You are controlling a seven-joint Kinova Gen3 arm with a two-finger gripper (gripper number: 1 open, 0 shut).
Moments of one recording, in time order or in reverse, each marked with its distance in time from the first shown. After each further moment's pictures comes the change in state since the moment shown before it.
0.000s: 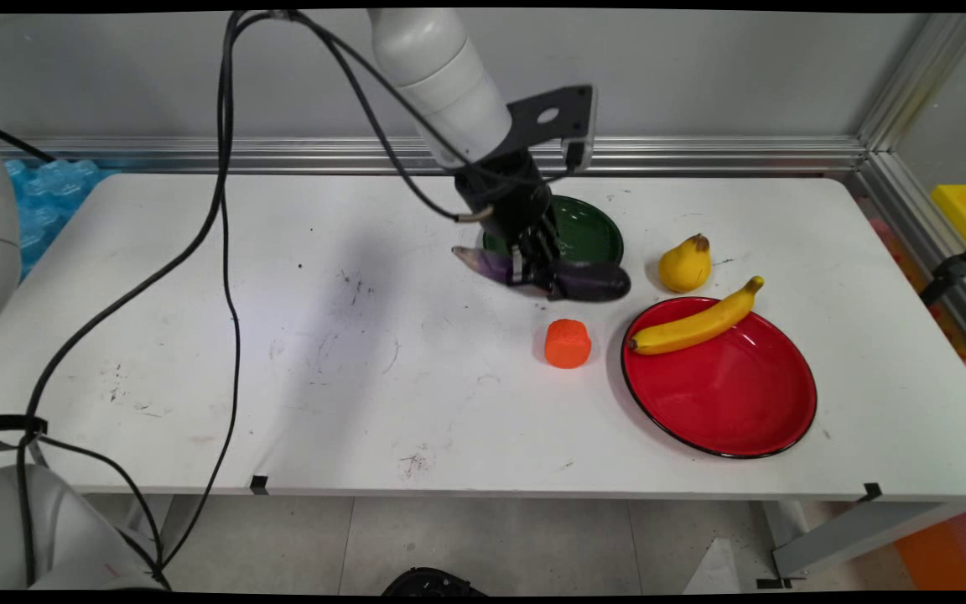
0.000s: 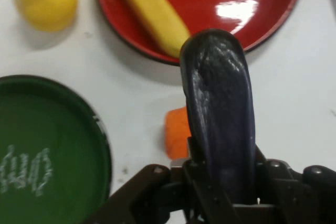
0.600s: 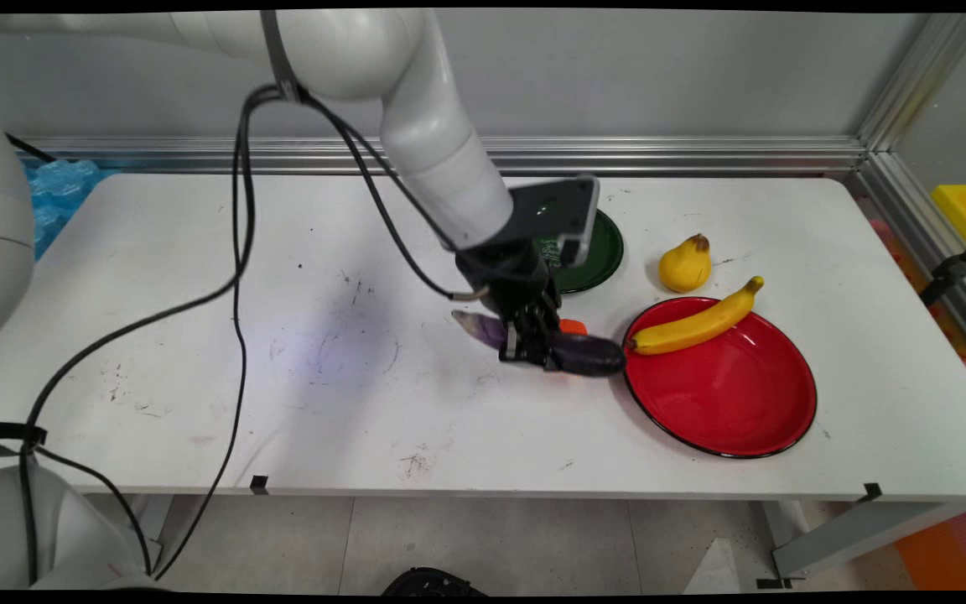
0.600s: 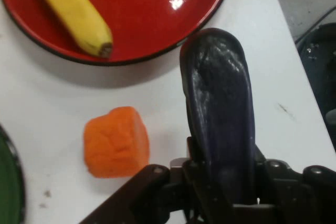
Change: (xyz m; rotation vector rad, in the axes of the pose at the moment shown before) arm -0.009 0.045 0.049 -0.072 -0.012 0.049
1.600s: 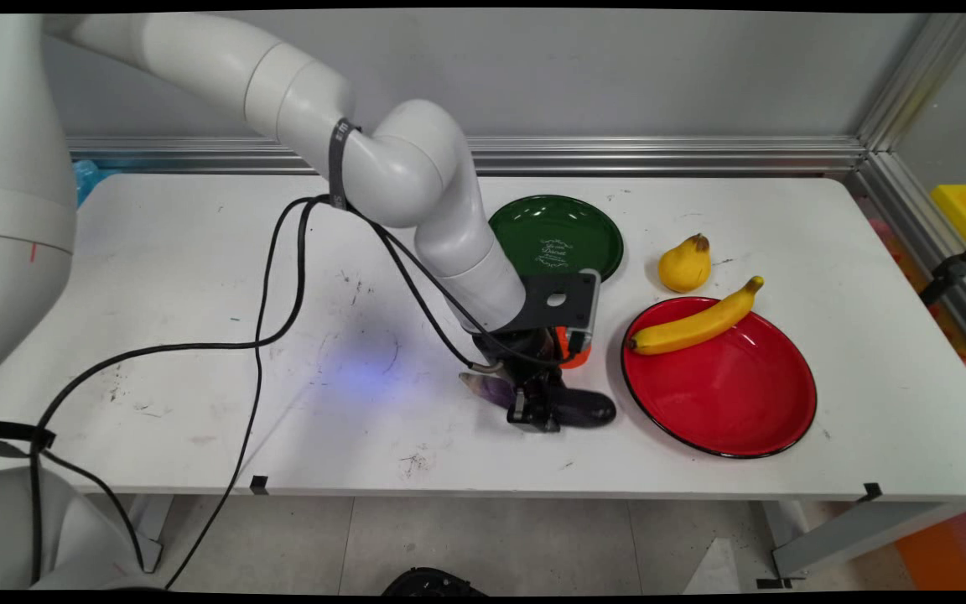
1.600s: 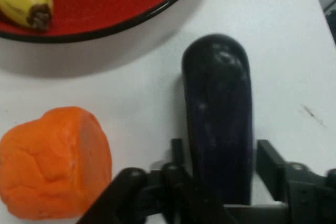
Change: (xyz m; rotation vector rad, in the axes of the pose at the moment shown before) arm -0.021 0.014 0.094 -0.015 -0.021 -0.023
